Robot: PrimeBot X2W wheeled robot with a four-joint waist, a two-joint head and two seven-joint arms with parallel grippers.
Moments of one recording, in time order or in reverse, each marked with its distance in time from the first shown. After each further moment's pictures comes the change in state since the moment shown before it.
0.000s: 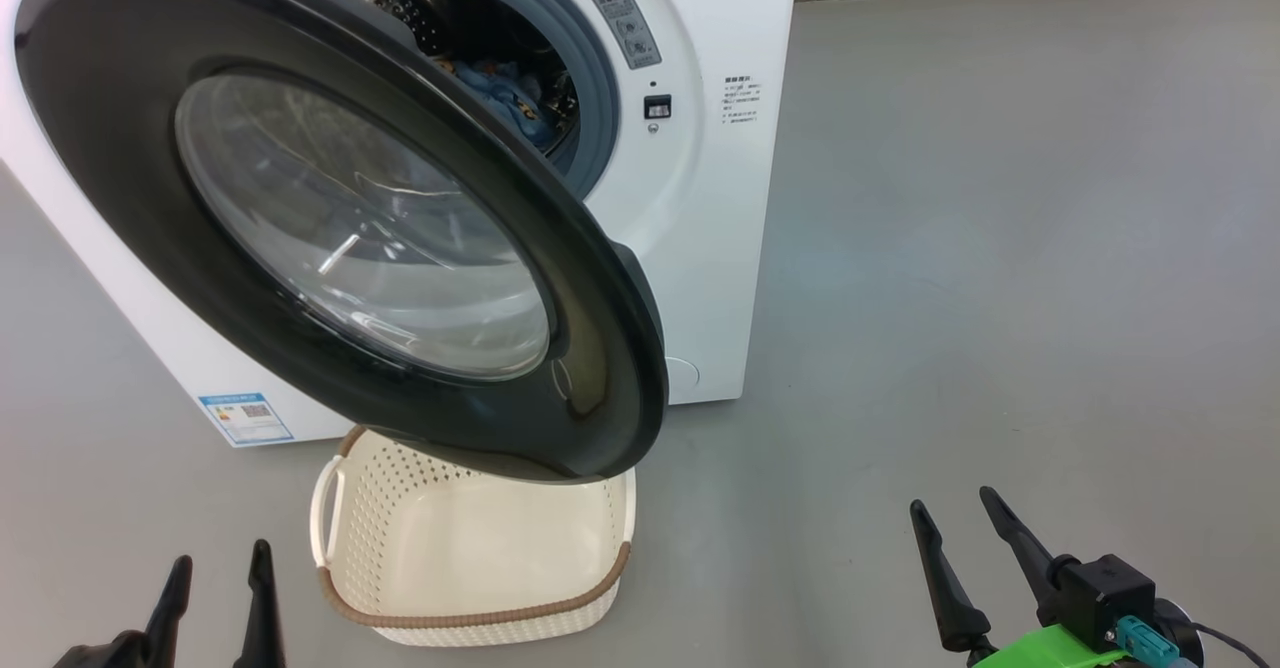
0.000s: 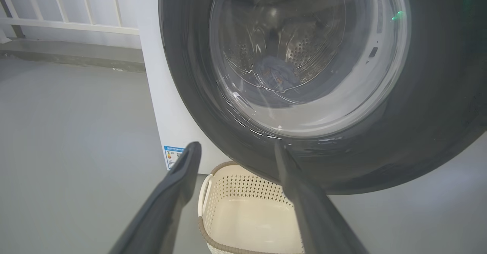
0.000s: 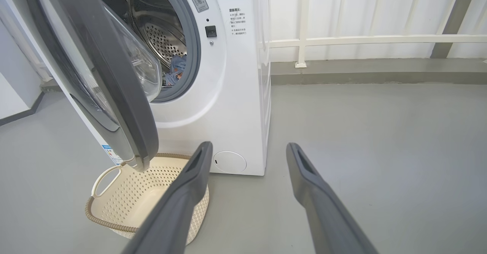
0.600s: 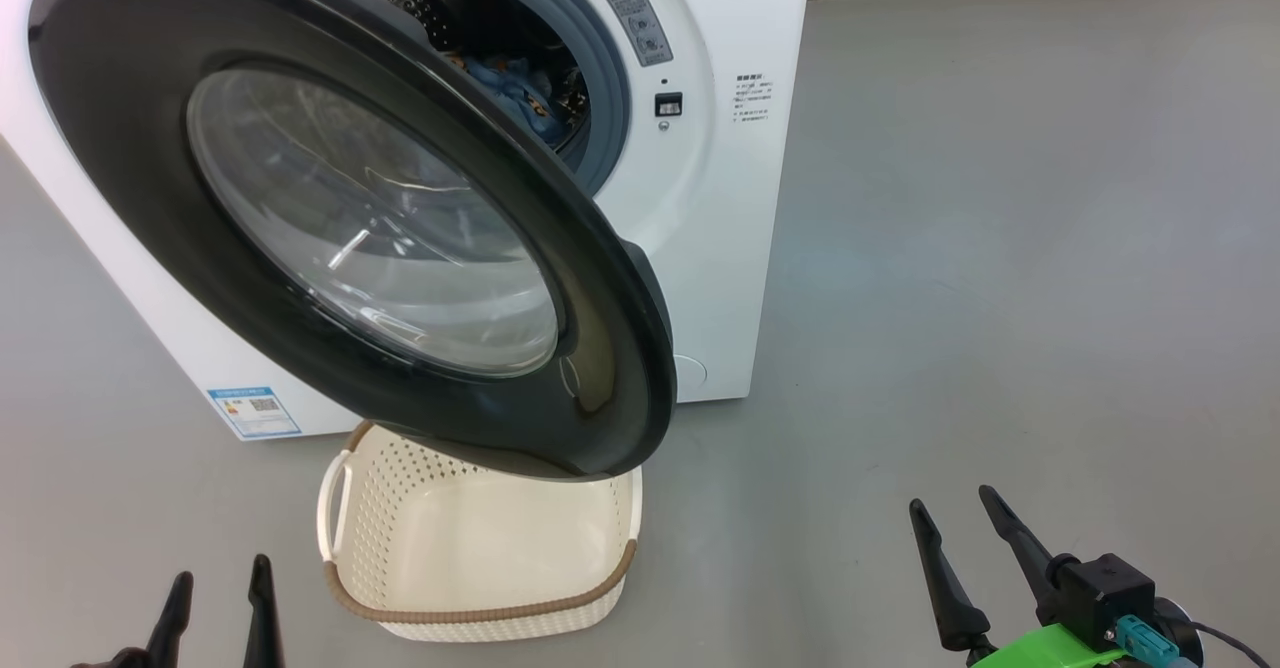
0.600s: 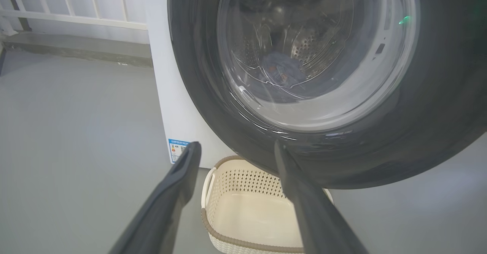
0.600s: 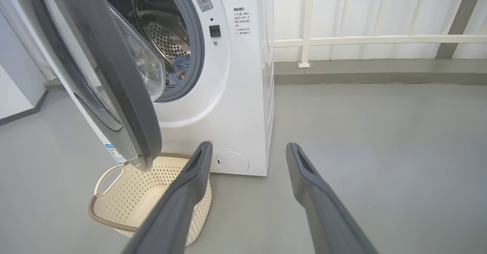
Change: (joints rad) left arm 0.017 -0.058 0.074 0.016 0.060 -0.055 0.000; right arm -0.001 0.000 0.001 -0.001 0.000 0.000 0.000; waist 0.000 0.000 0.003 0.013
